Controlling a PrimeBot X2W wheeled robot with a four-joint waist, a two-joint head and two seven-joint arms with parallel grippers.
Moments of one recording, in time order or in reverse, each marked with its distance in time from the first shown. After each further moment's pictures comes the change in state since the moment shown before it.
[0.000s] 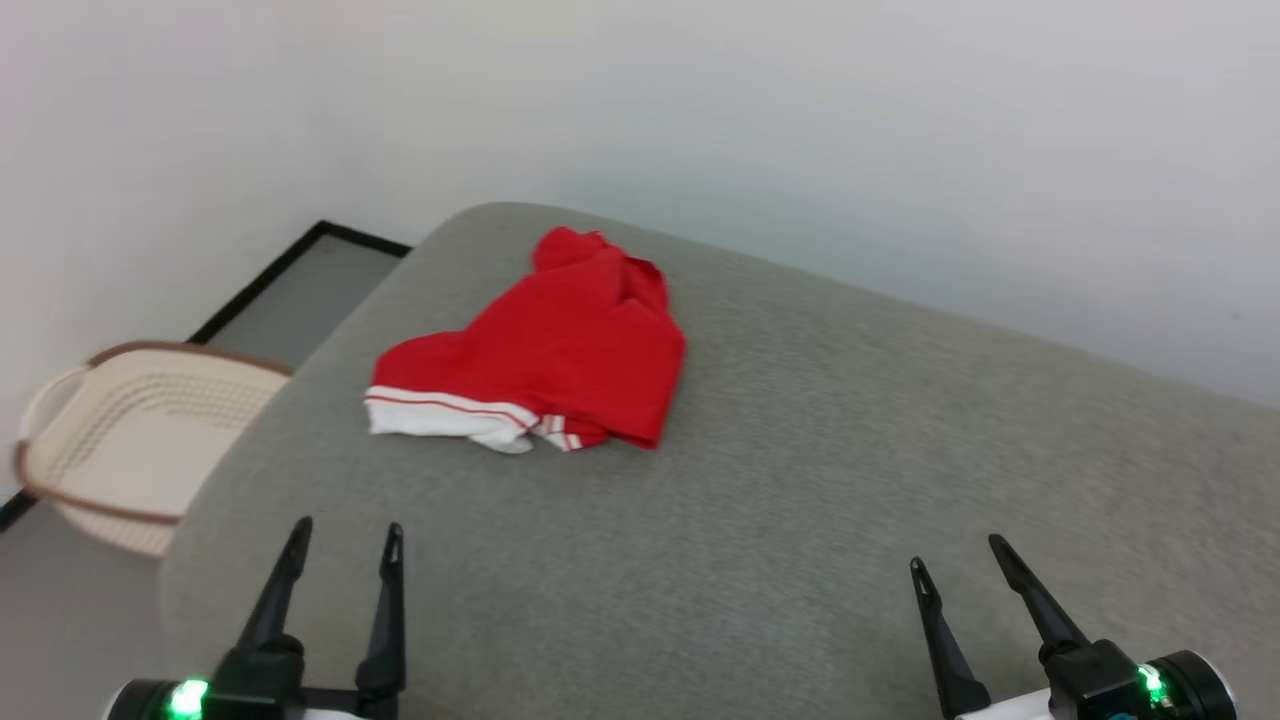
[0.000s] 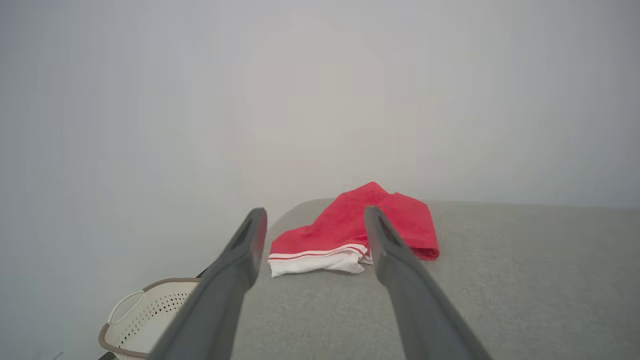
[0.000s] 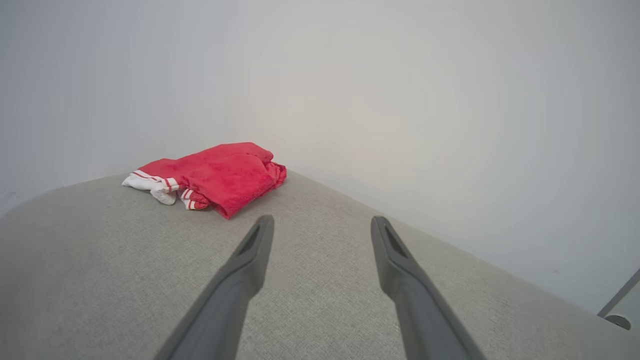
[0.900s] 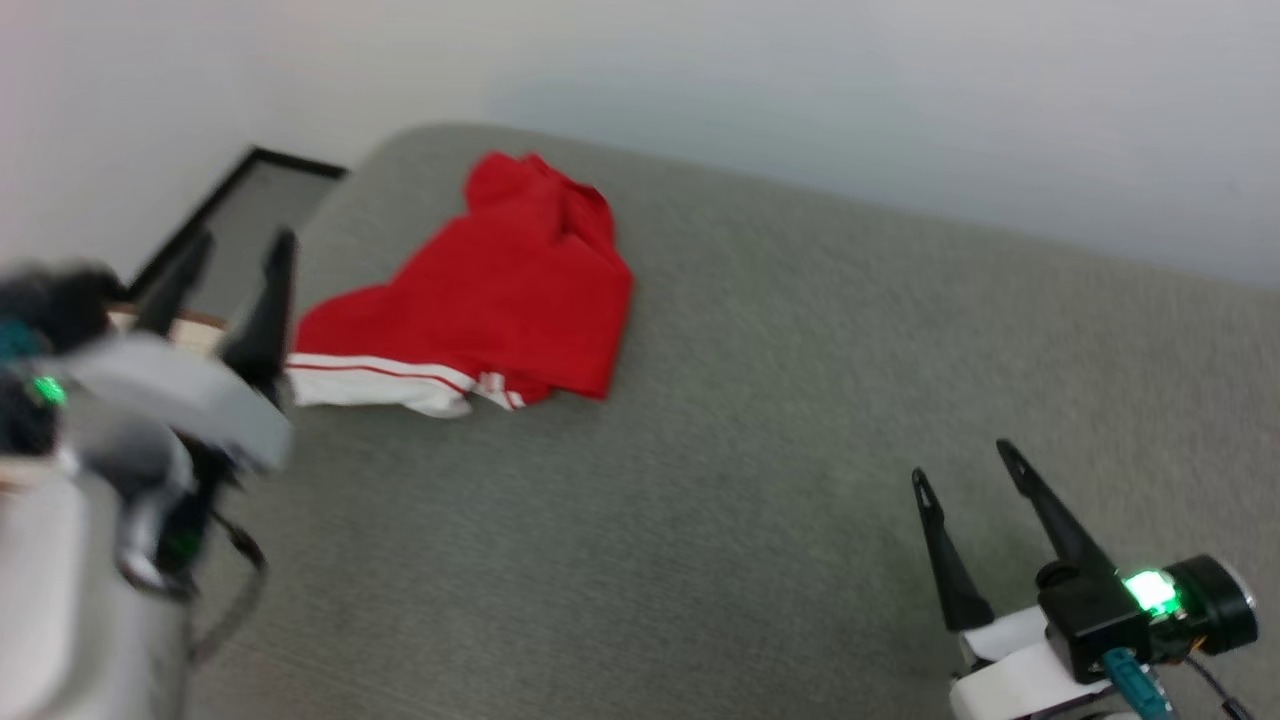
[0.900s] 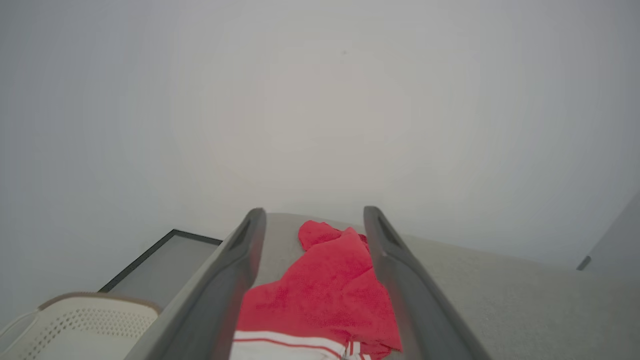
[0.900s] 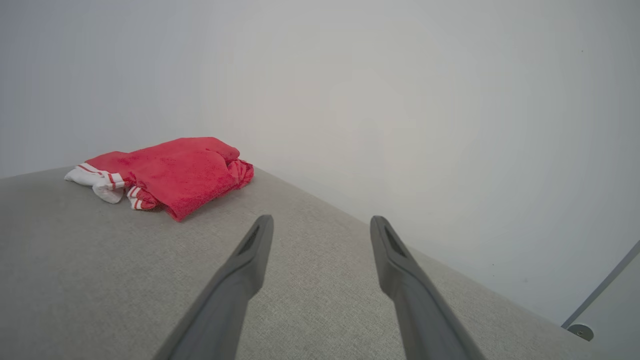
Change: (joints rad) left arm -0.541 0.157 0.067 0.185 -0.423 -0.125 0.408; right arm -0.111 0.000 -0.008 -0.042 -0.107 0.000 0.000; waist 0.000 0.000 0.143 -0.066
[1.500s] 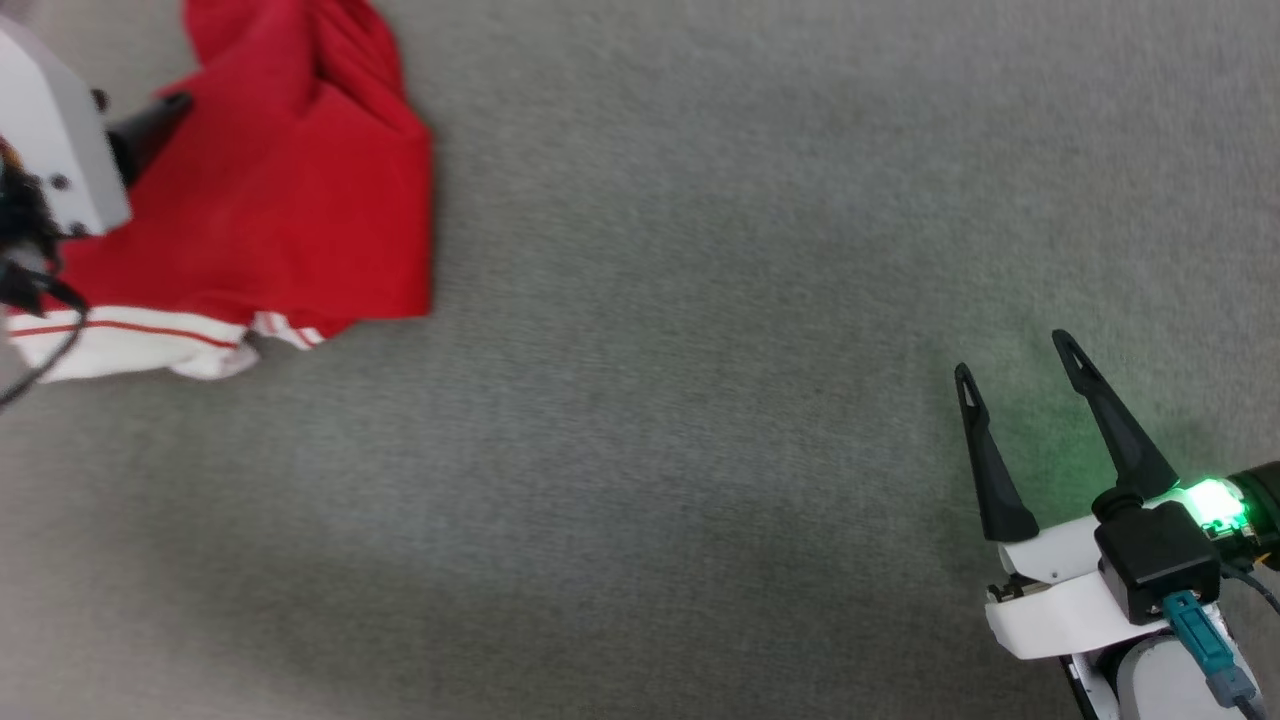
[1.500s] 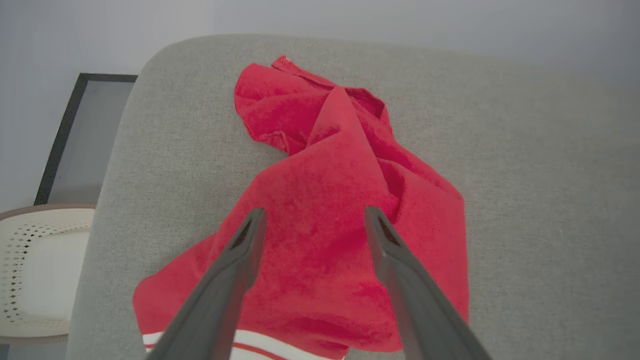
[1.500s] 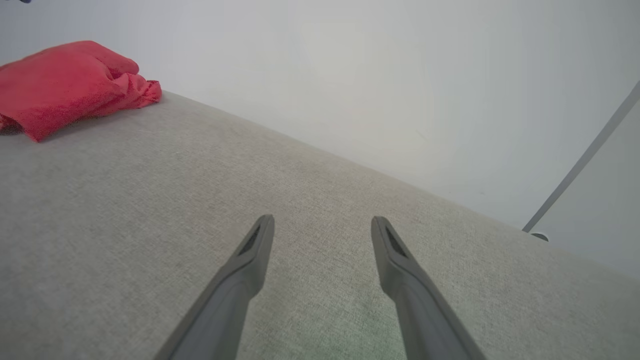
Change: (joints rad) left arm -0.554 0.257 -0.217 0.345 -0.208 -0.004 0.629; right arm -0.107 -0.045 -0.020 -0.101 -0.012 0.000 0.000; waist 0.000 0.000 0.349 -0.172
